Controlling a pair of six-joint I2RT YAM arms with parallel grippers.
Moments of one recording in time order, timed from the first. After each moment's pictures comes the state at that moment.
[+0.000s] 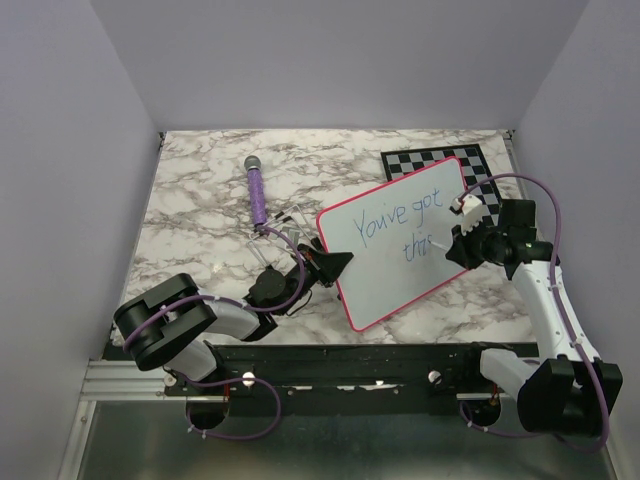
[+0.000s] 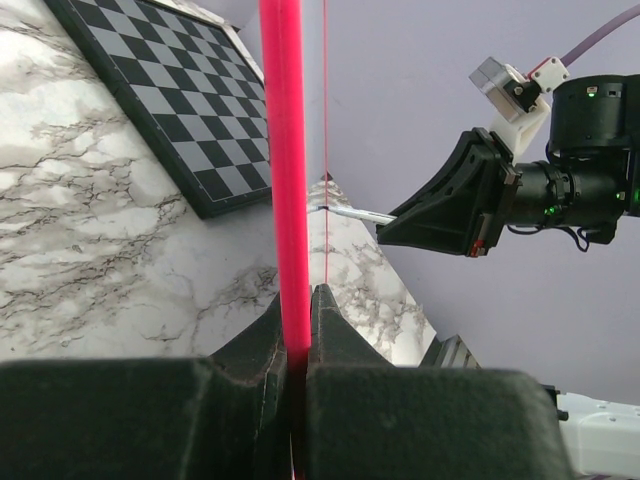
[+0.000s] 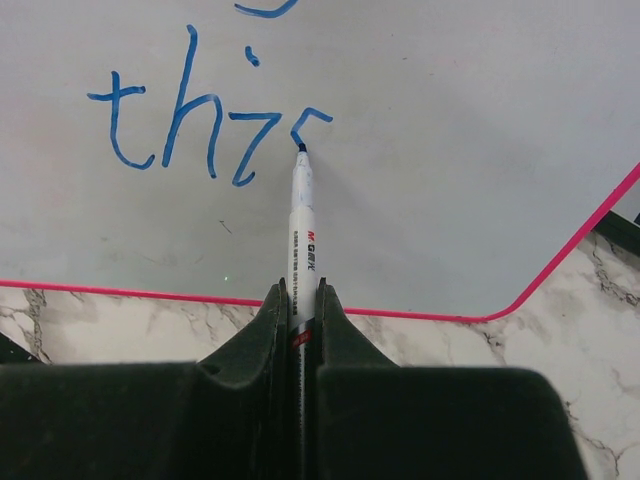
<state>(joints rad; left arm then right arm) -0.94 1.48 0.30 1.33 -0.16 -0.79 -0.09 1.06 0.81 -0.68 -0.51 -0.58</state>
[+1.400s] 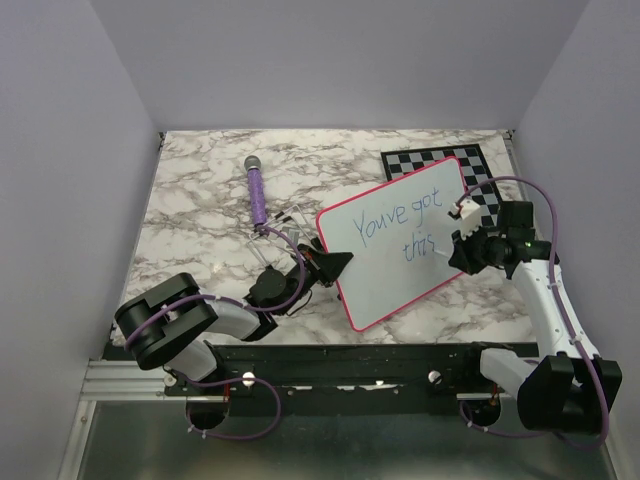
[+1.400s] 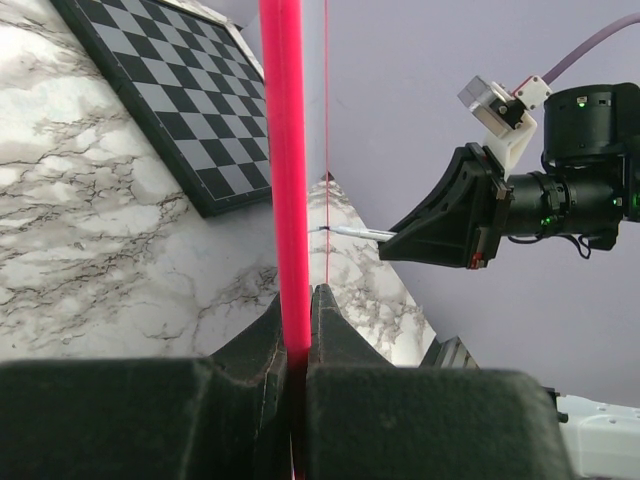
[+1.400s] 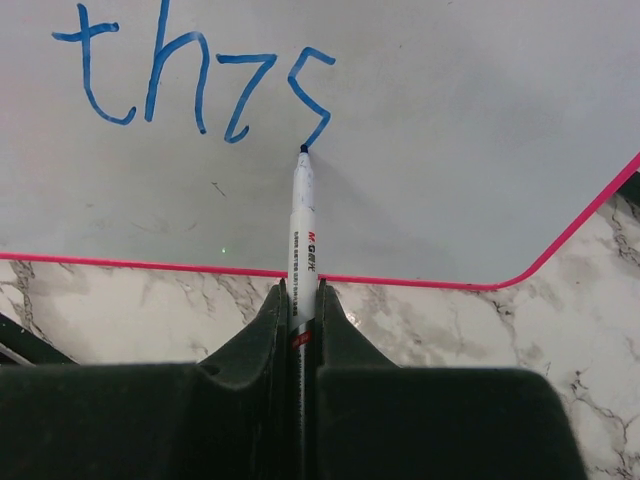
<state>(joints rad) -0.94 1.49 0.30 1.33 -0.16 -0.80 -0.09 1.07 0.81 -0.73 -0.46 -0.60</state>
